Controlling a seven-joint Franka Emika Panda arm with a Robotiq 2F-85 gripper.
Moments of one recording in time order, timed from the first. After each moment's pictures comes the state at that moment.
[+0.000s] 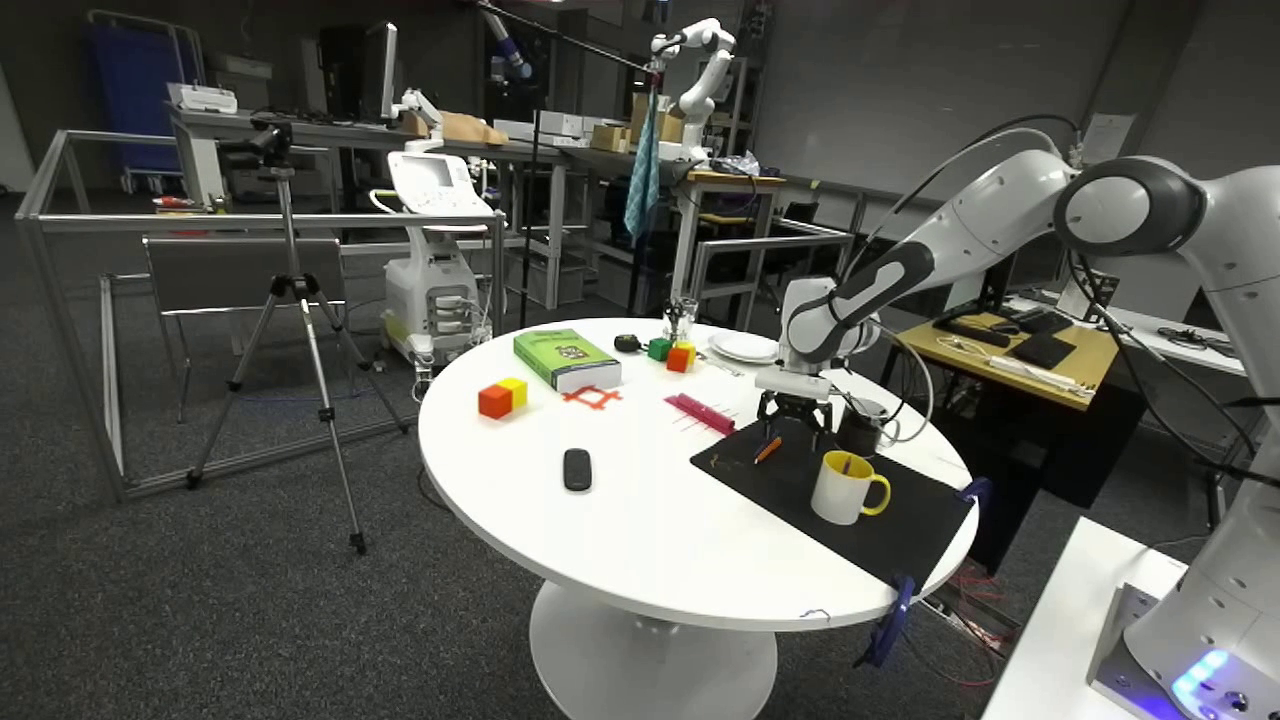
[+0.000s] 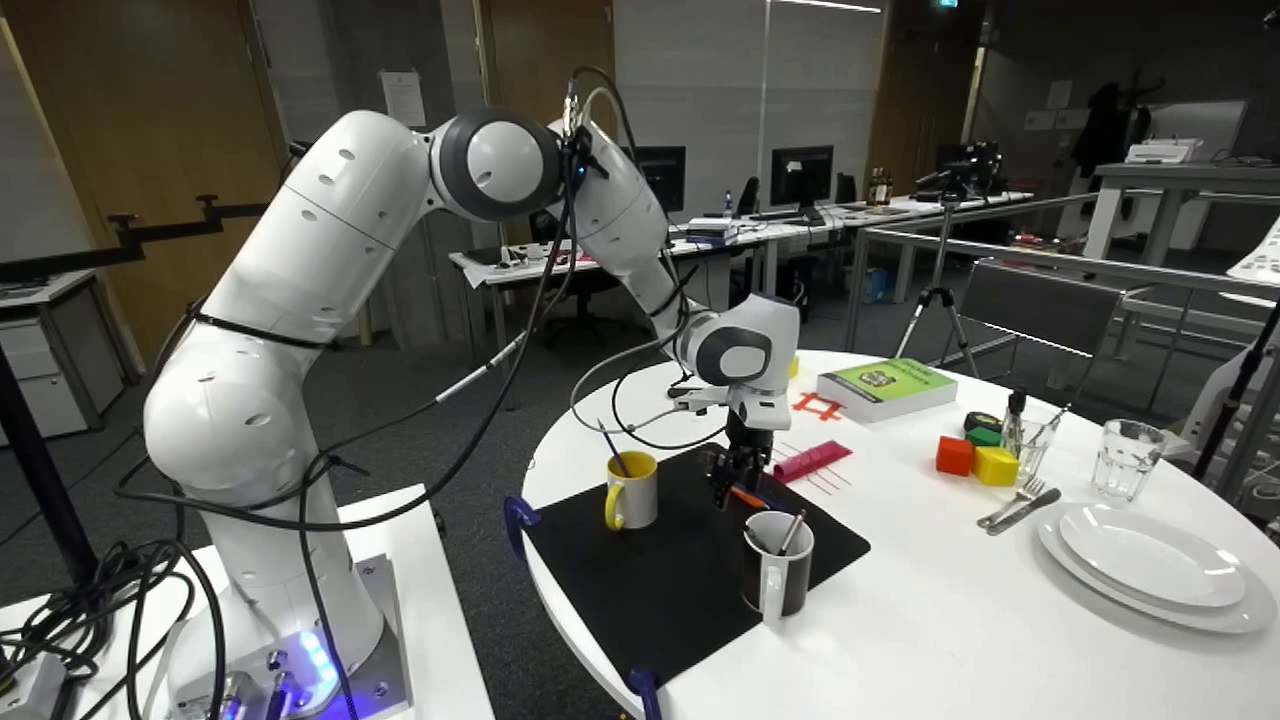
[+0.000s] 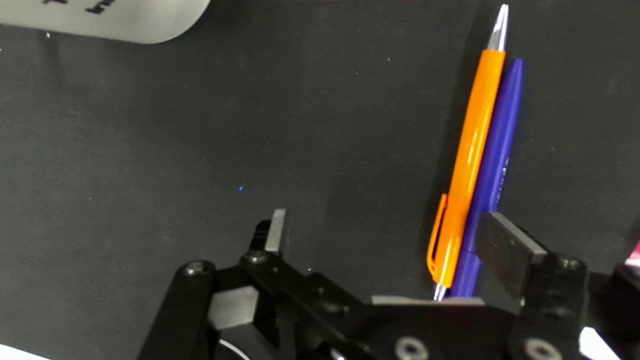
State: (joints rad) arm 0.06 0.70 -0.11 -1.80 0.10 2.36 1.16
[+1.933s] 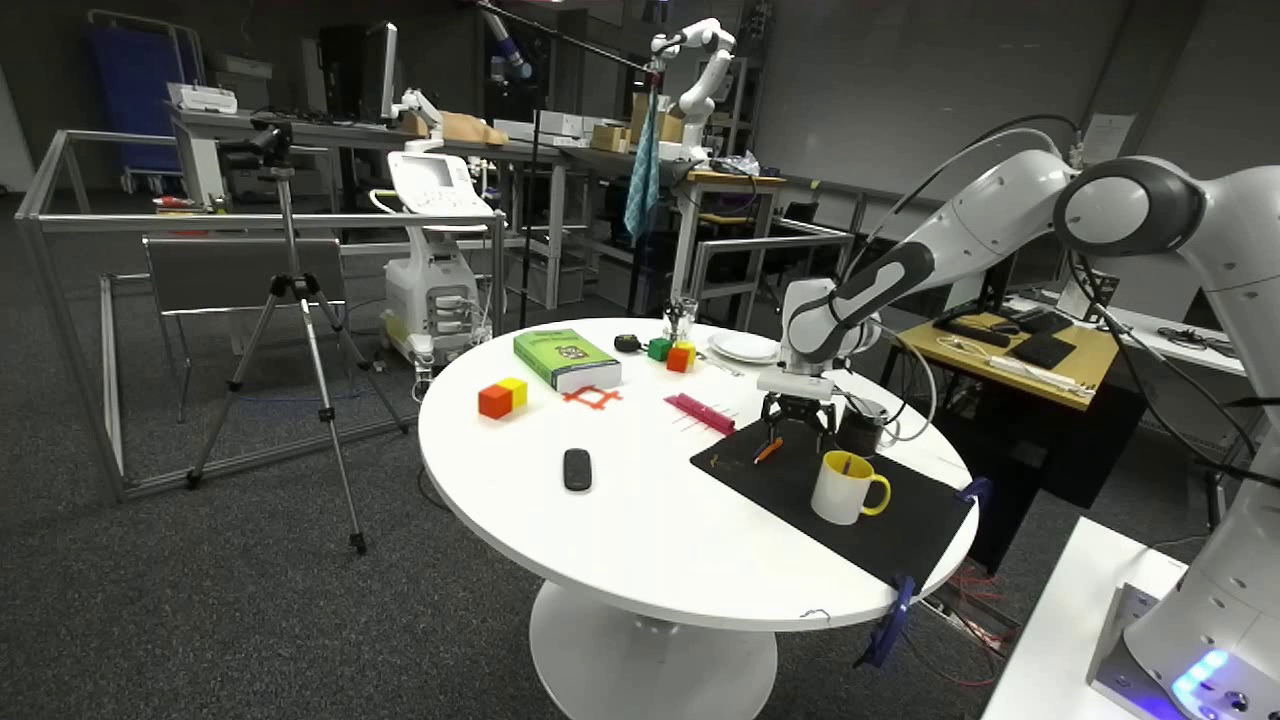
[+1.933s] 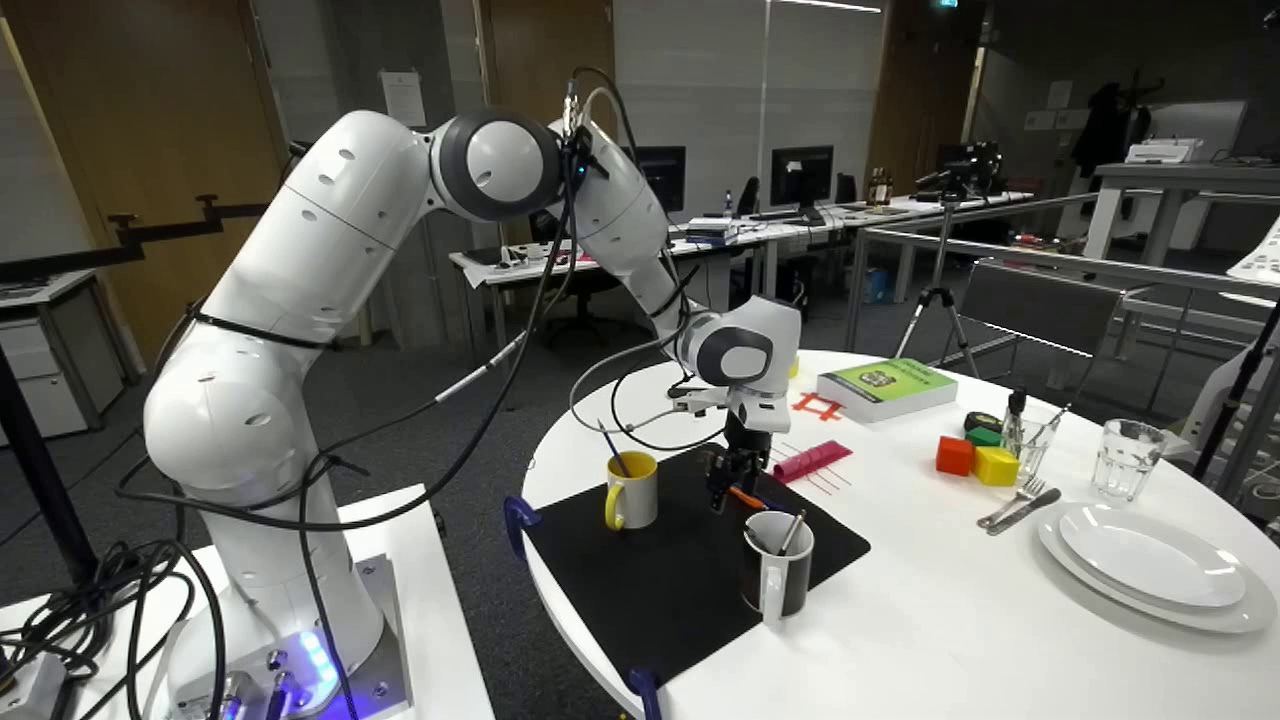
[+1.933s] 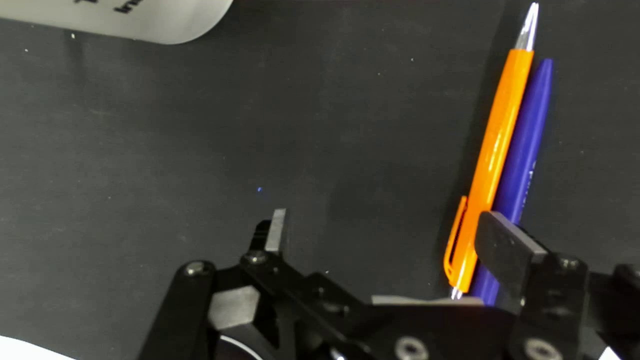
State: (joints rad) arm 0.06 0.70 -0.11 -1.80 0.09 2.33 1.16
